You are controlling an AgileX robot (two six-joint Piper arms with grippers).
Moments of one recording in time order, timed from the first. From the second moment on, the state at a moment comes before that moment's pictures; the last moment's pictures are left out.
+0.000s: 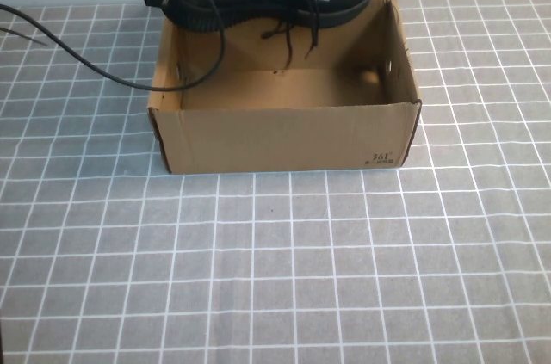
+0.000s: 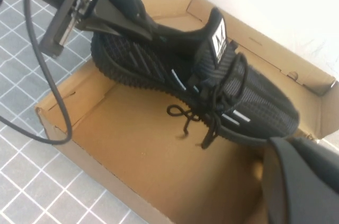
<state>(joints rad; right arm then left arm) 0.56 1.81 -2.42 0.02 1.28 -0.12 -0.05 2.27 -2.38 -1.02 1.24 1.55</state>
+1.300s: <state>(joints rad) 0.56 1.81 -2.42 0.02 1.28 -0.12 -0.13 2.41 -2.35 -0.95 1.24 1.65</state>
